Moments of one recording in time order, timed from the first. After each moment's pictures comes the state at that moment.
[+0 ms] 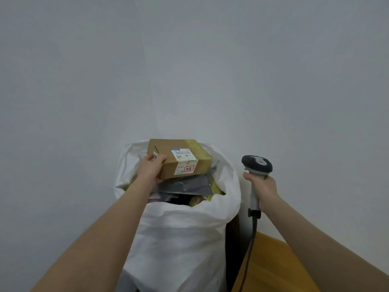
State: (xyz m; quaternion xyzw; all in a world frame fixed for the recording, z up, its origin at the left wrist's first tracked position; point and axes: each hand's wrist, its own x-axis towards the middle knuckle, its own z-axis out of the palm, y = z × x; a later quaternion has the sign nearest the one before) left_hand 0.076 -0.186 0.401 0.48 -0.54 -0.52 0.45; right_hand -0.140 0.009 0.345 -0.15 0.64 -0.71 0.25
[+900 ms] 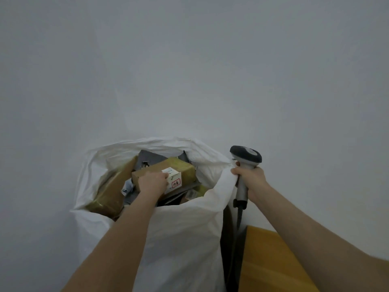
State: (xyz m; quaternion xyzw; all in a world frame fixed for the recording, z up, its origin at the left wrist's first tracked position) left_hand -0.023 -0.311 0.320 0.42 -0.89 0.15 -0.05; right_hand -0.183 -0.091 0.332 -0.07 0.60 -0.75 0.27
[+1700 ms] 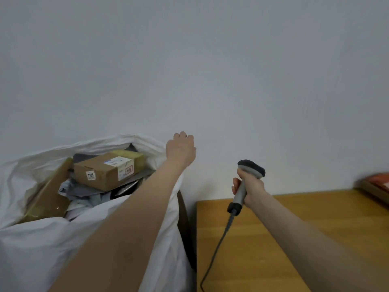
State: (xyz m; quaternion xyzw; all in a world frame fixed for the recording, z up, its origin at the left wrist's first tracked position) left_hand -0.111 -0.120 0.368 0.15 -0.97 0.07 0.16; right_hand -0.124 0.077 0.289 0.17 0.51 -0.82 0.20
